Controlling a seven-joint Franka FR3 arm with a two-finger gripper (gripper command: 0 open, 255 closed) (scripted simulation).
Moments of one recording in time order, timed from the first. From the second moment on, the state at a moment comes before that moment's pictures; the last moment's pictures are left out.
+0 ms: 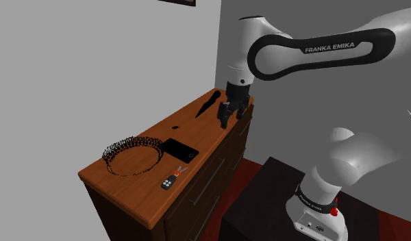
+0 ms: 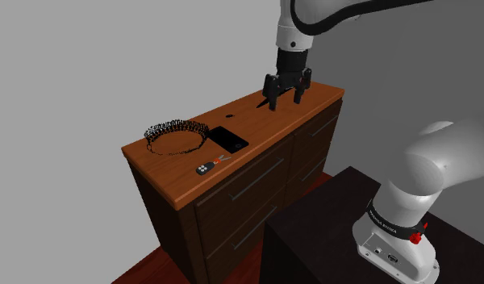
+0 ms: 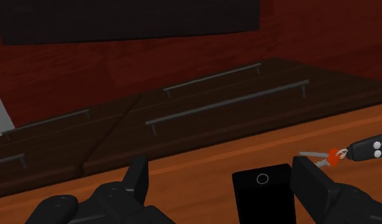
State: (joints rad) arm 0.06 -0.68 0.26 -2.47 0.14 1.83 0.31
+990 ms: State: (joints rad) arm 0.03 -0.23 0.61 -2.30 0.13 2.13 0.82
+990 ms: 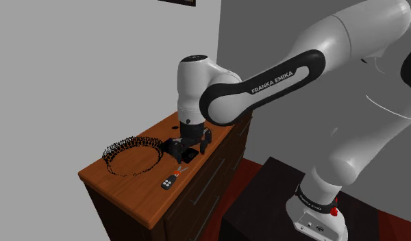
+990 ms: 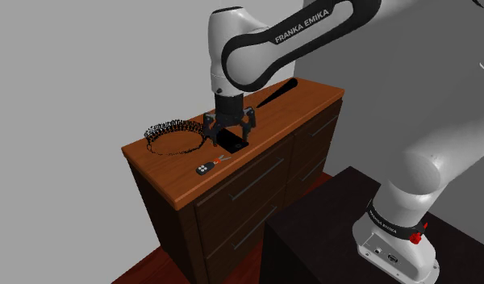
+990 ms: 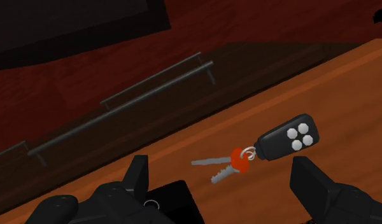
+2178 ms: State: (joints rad) arm 0.06 0.17 0.69 -2.15 -0.17 2.30 1.21
